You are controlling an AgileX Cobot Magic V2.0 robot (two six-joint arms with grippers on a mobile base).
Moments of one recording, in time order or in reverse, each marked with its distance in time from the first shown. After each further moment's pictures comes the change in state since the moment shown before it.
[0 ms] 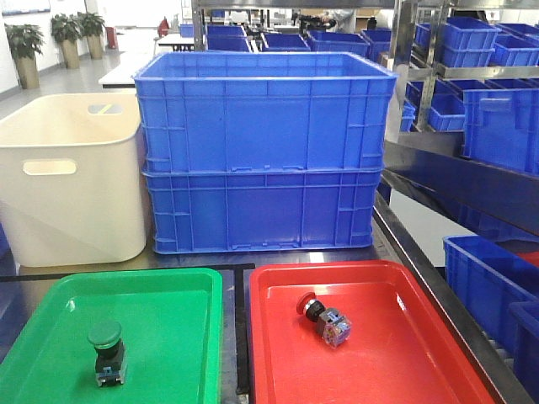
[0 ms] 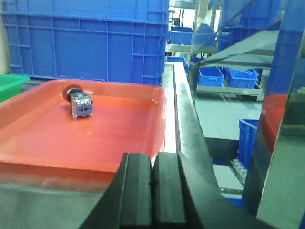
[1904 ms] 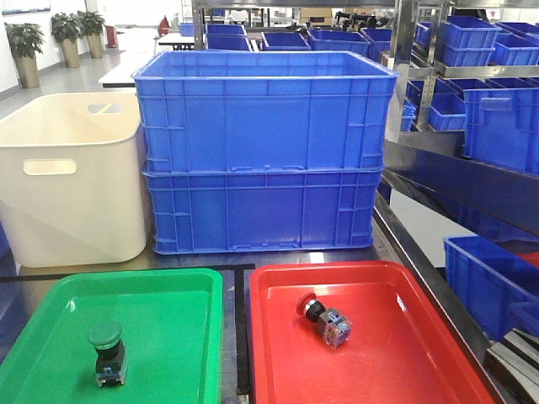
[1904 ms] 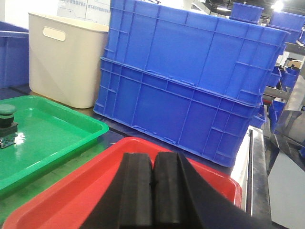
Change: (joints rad) left arm -0.003 0.007 0.000 0.000 -0.006 0.000; right arm 0.000 0.613 -0.433 -1.313 -0.462 1.135
